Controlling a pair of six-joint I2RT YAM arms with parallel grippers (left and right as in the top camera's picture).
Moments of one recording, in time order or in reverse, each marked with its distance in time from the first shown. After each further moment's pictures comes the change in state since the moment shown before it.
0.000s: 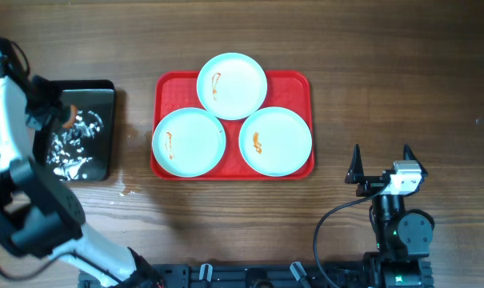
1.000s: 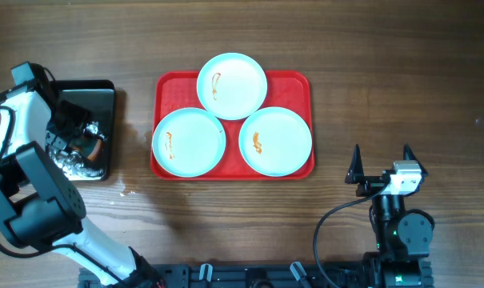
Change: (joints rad) left arm -0.031 0.070 -0.250 0.149 -0.045 0.000; right arm 0.000 0.000 0.000 0.000 0.000 0.000
